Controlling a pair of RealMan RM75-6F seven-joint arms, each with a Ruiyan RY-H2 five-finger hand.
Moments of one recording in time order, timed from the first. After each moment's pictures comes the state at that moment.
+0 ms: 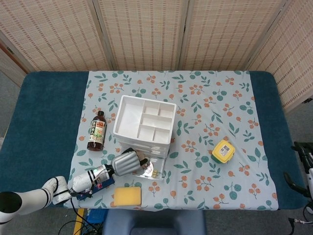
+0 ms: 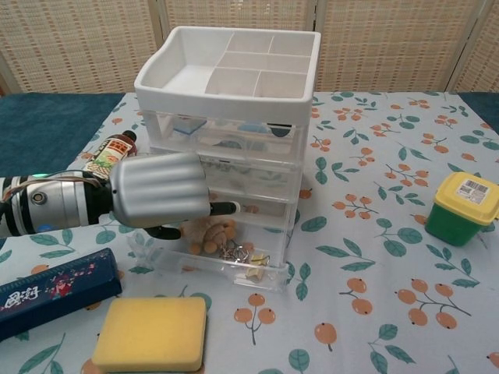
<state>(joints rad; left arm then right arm) -0.91 -1.64 0.08 -1.08 1.89 1.03 0.59 -0.03 -1.03 0.04 -1.56 -1.57 1.62 0.25</state>
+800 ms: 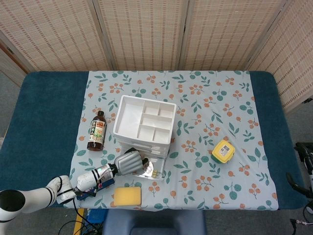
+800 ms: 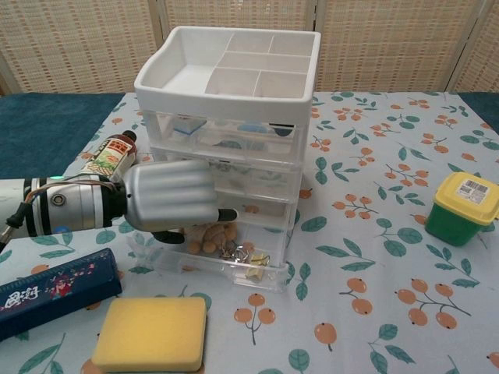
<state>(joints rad) -0.94 -1.66 0.07 -1.09 1.84 0.94 0.62 -0.04 -1.02 0.05 -1.55 -1.56 1.63 0.25</state>
